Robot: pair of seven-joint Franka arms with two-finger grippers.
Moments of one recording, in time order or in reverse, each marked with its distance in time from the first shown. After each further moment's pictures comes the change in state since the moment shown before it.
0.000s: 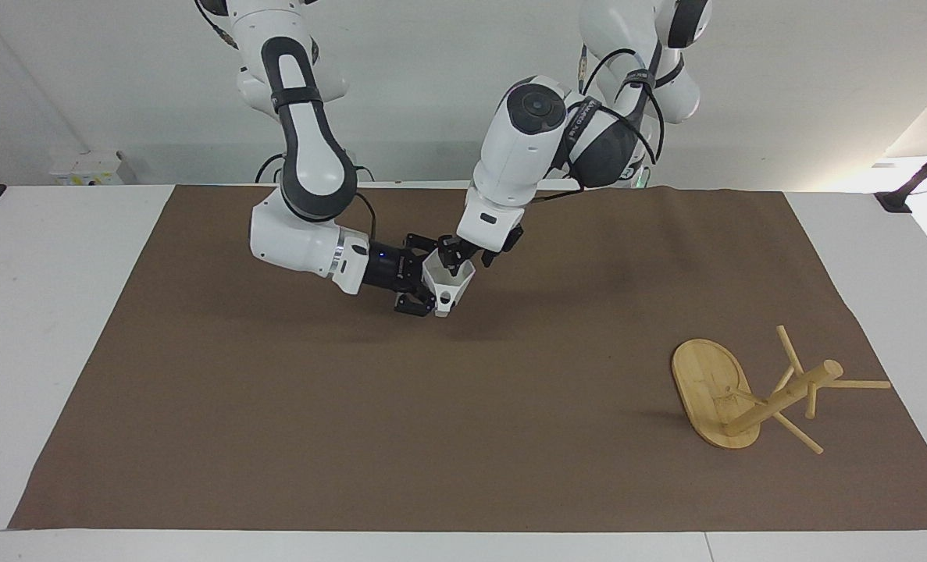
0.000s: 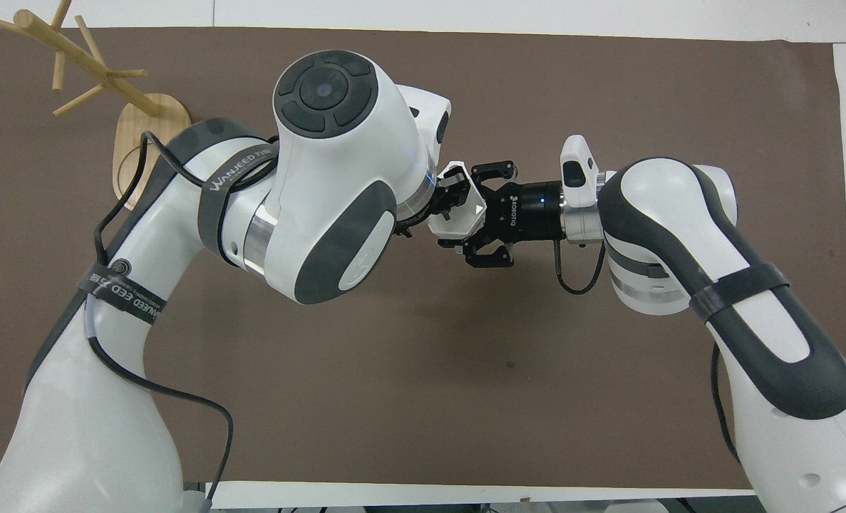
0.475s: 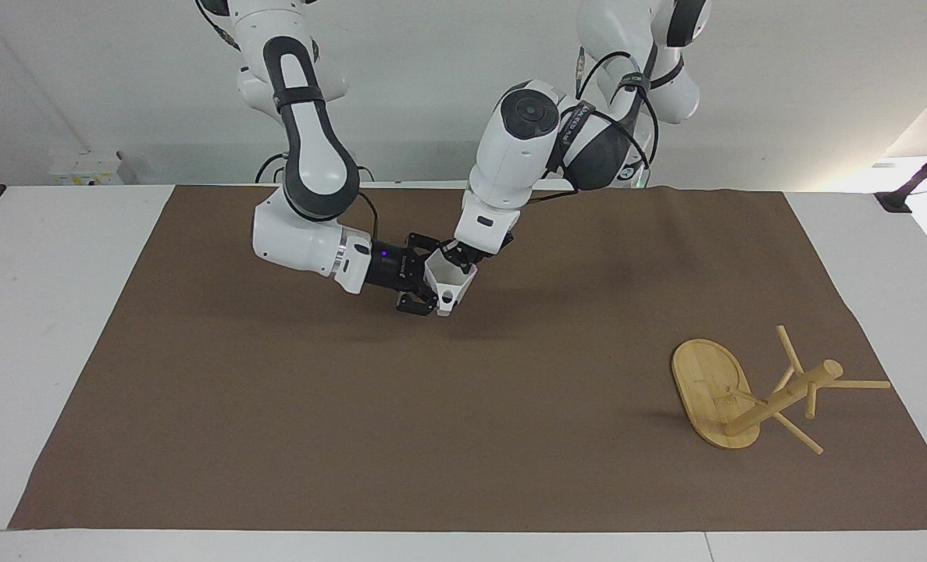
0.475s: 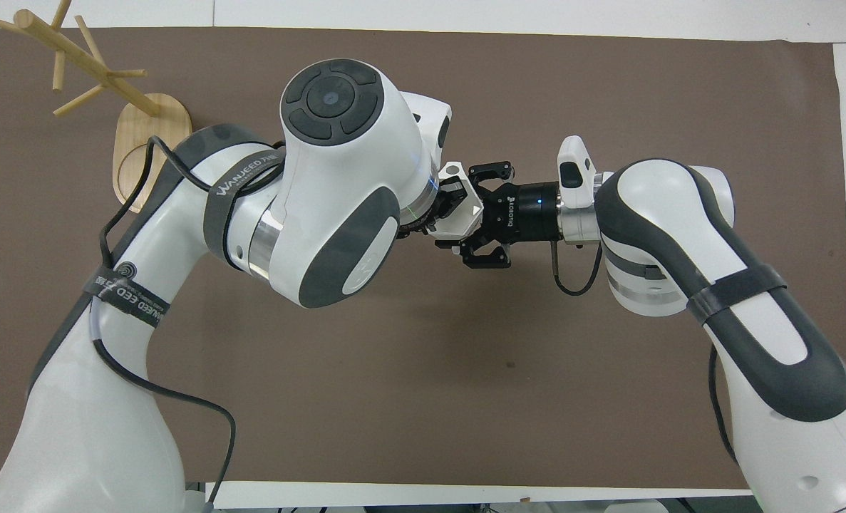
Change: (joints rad) left arm -0.004 -0.005 0.002 -0.005 0.003 0.001 -0.033; right arm 0.004 -0.003 0.004 0.000 0.007 0.005 0.002
